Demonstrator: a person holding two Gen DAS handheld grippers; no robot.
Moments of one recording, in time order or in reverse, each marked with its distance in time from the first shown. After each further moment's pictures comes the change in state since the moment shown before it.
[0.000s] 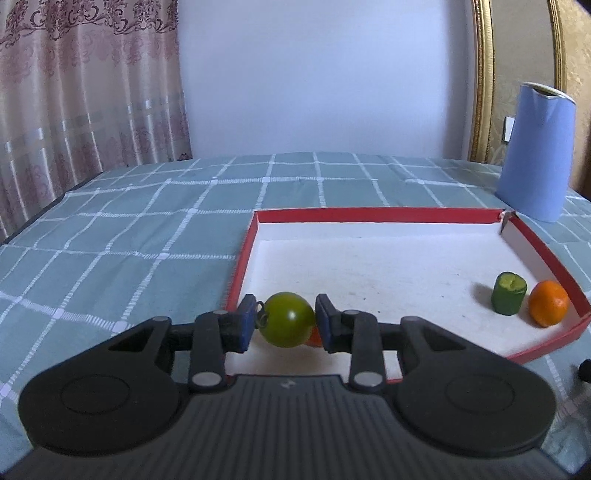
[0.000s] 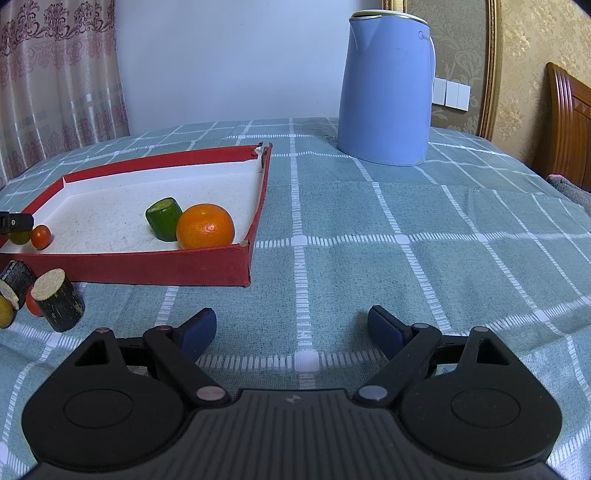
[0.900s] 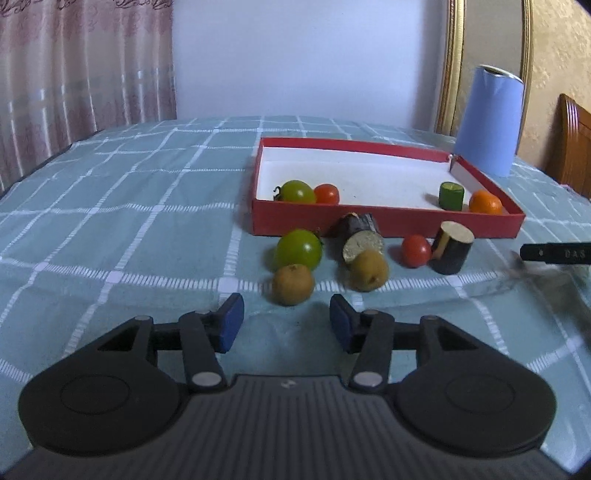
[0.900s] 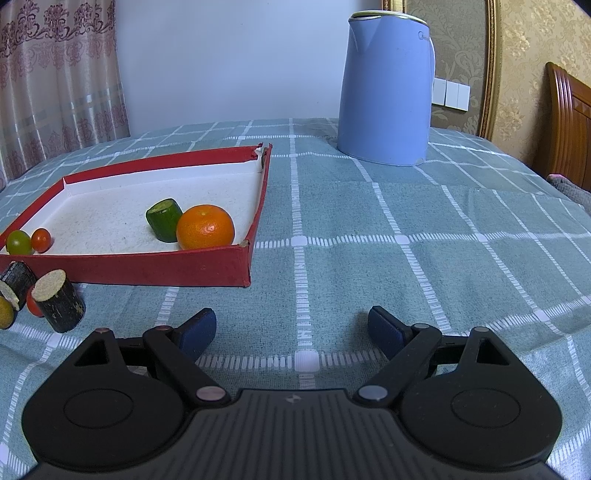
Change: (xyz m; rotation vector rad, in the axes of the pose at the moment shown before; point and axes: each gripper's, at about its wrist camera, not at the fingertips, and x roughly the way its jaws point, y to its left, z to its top) left arm -0.091 0.031 -0.083 -0.022 0.064 -0.106; right arm -0.002 0.001 -0.001 -0.001 -0.011 0.003
